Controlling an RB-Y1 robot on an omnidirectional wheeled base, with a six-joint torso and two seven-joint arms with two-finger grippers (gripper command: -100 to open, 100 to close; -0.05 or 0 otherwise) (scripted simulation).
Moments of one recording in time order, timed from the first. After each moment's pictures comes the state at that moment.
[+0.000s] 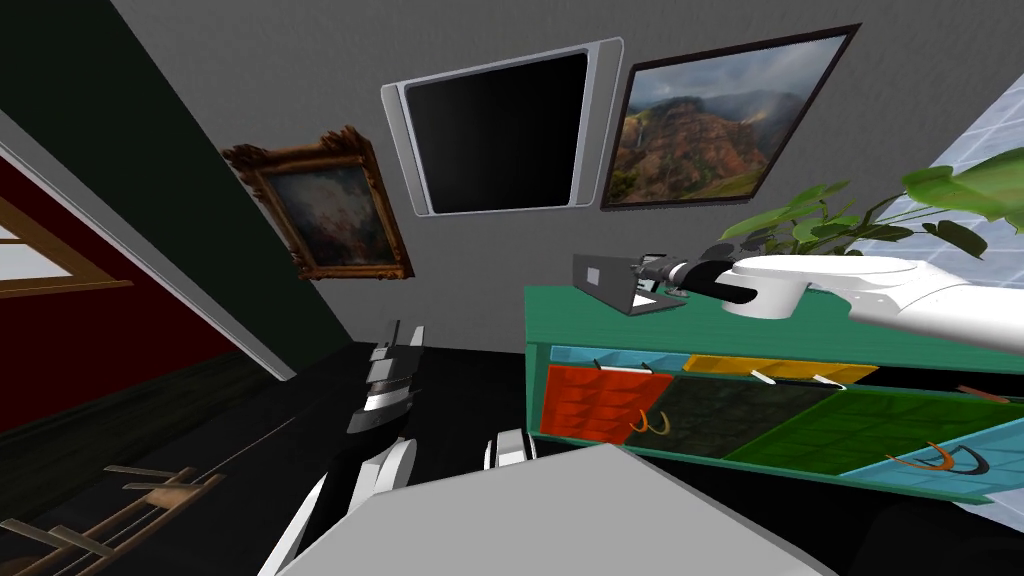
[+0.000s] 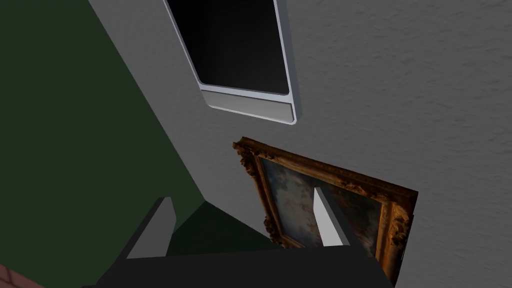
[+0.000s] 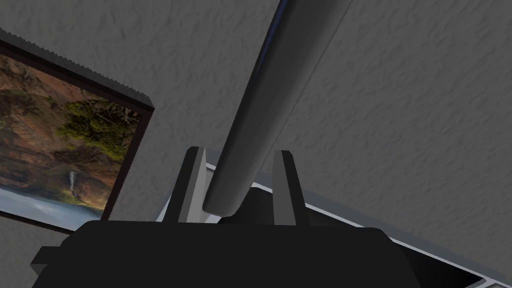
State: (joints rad) left arm 0.46 0.04 -0.01 -2.21 -0.02 -0.51 0.10; right arm 0.77 -1.70 -0.70 -1.62 0.14 0.10 0.13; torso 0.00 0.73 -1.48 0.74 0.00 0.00
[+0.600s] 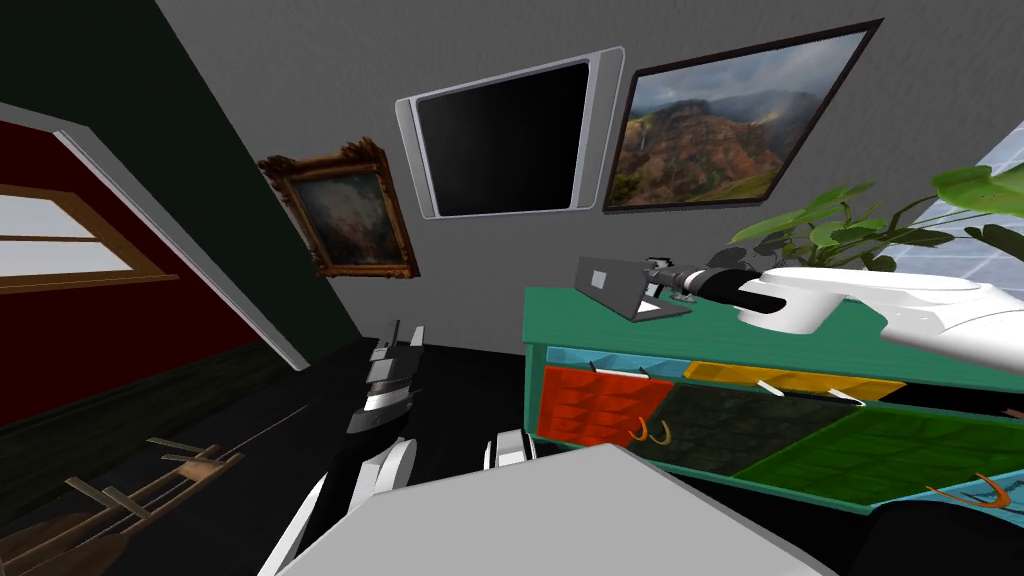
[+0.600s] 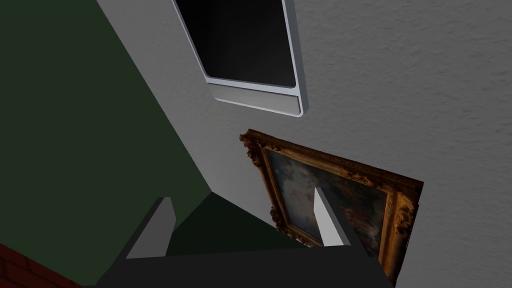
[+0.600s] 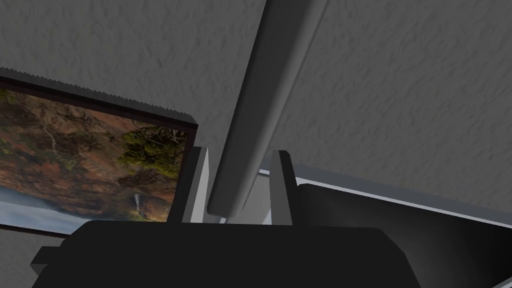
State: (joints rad) left arm 0.46 0.04 -0.01 -2.21 -0.02 -0.51 0.10; right arm 0.72 -1.59 -0.65 -1.58 0.07 0.04 0.06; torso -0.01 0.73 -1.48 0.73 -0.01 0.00
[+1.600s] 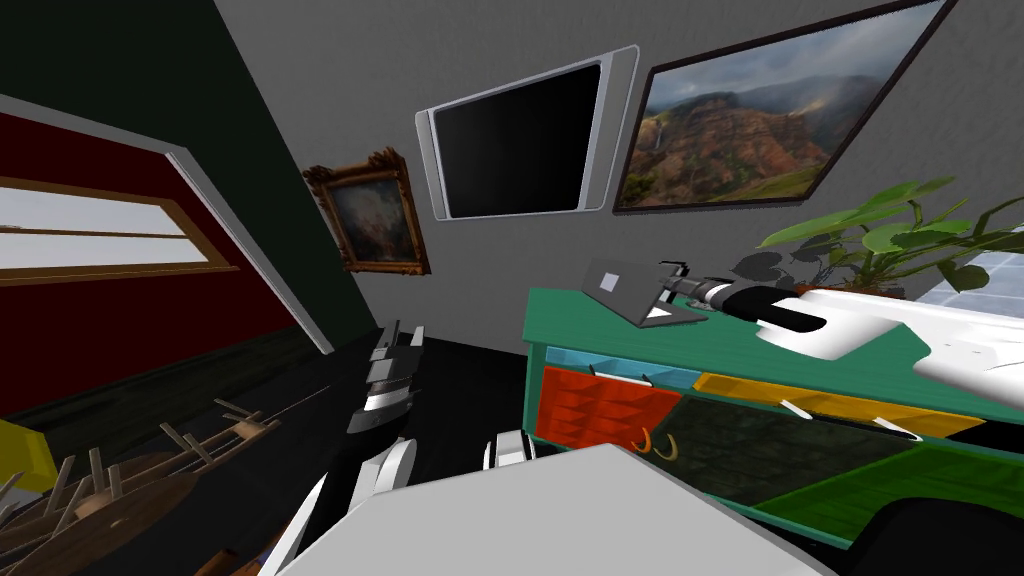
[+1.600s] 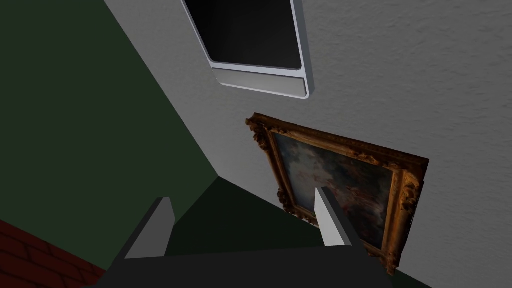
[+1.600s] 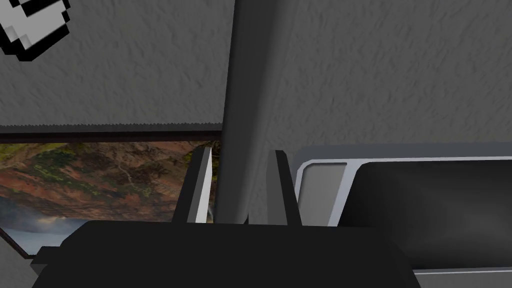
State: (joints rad) left arm 0.46 0.04 -0.01 -2.21 -0.02 -0.51 0.10; right arm 0.62 -1.43 -0.59 -1.50 -0.01 -0.05 -0.02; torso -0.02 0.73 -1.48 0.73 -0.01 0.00
